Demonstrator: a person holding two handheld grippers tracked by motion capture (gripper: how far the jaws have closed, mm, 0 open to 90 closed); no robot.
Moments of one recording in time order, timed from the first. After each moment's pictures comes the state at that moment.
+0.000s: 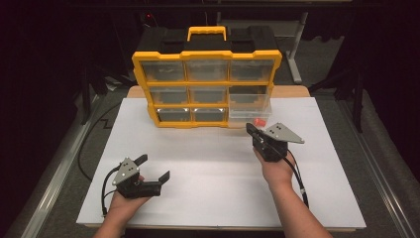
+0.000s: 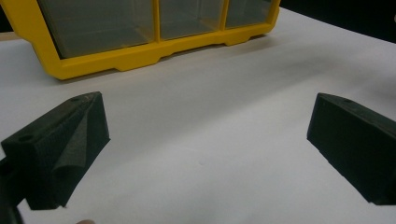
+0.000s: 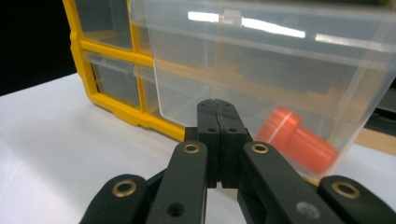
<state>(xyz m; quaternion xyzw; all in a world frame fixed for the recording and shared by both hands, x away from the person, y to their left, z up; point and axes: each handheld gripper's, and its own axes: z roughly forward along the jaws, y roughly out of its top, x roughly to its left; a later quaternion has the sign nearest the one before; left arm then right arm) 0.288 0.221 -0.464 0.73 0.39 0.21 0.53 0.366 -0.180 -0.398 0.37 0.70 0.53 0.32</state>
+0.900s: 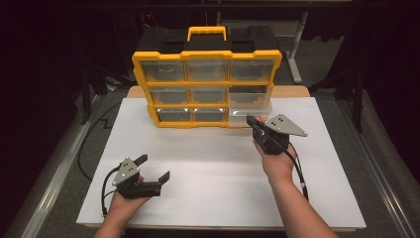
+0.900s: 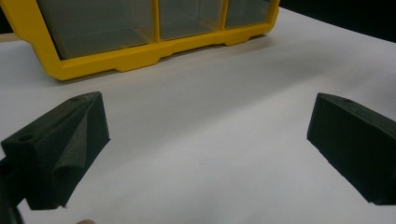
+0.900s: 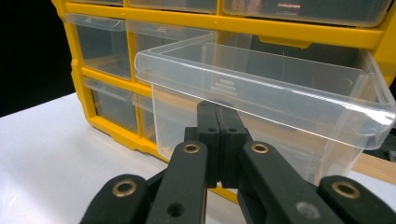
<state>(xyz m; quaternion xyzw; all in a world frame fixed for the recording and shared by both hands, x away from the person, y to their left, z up) 0.287 0.221 -0.463 0.73 0.38 0.21 0.52 0.370 -0.177 -0.374 0.36 0.69 0.54 0.33</state>
